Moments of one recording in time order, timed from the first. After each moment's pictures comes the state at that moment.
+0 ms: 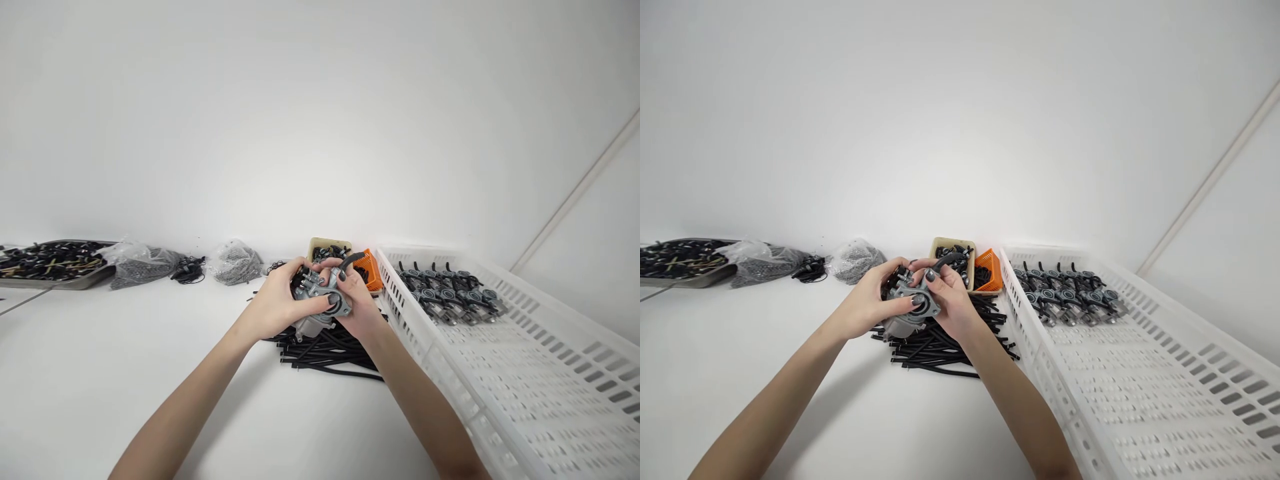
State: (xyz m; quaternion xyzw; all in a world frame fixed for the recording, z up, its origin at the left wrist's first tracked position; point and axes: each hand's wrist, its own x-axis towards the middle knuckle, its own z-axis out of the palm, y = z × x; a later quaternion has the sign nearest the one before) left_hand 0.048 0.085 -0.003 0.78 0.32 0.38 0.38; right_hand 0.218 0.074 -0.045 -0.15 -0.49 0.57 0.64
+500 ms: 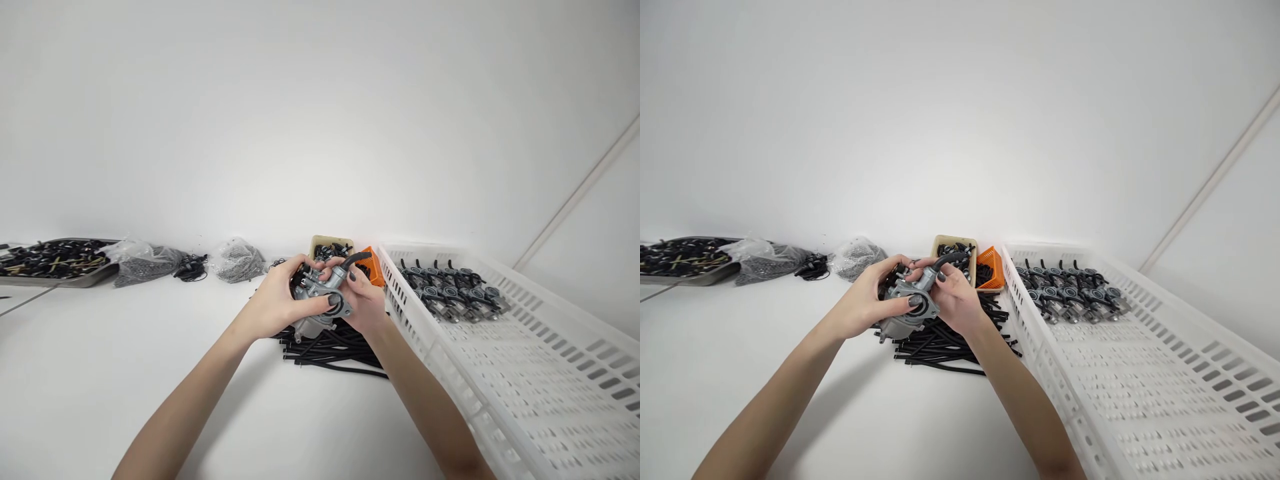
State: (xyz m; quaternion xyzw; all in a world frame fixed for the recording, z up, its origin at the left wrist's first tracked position) left_hand 0.043 0.082 -0.002 0.78 0.30 0.38 0.38; right_hand 0.225 0.075 -0.046 -0.12 -0.52 0.60 0.60
